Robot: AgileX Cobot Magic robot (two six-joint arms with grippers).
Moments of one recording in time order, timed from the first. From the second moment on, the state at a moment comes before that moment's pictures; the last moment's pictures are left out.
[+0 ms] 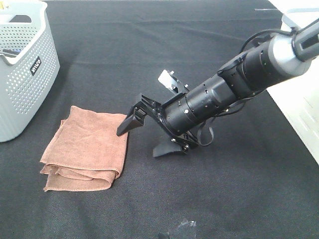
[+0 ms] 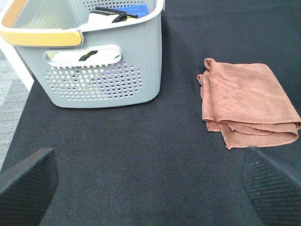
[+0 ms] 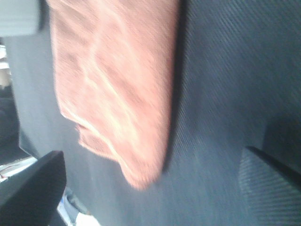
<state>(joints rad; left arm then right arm) 0.01 0.00 -0.51 -0.02 1.05 0.07 0.51 2.11 -1.12 1.31 0.63 -0.66</state>
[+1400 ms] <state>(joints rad) 0.01 0.00 -0.51 -0.02 1.05 0.07 0.62 2.42 -1.52 1.42 0.70 -0.69</state>
